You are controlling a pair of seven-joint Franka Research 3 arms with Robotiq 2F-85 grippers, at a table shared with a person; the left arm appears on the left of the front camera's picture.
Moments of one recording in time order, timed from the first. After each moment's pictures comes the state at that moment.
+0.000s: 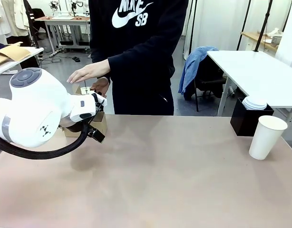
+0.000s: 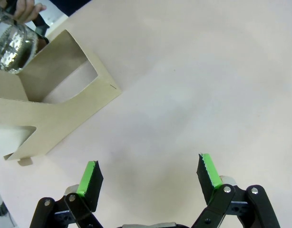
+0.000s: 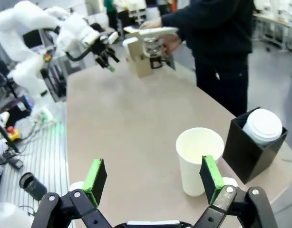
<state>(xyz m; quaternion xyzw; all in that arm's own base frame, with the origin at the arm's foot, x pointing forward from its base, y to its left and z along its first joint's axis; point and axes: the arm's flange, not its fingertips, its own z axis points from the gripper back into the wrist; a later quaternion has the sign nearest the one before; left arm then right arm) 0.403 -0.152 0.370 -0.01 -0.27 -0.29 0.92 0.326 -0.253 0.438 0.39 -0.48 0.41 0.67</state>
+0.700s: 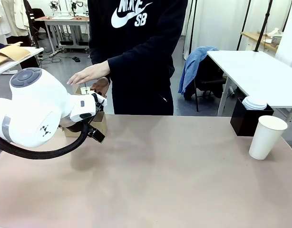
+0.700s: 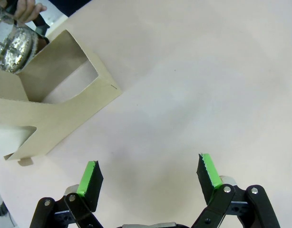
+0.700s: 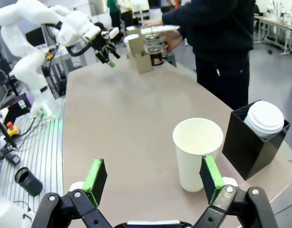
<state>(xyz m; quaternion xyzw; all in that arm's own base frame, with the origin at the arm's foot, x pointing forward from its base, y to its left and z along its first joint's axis) 0.404 -0.152 0.370 -0.01 -0.27 -0.29 0.92 0.334 -0.252 0.415 0.39 -0.48 0.41 0.67</state>
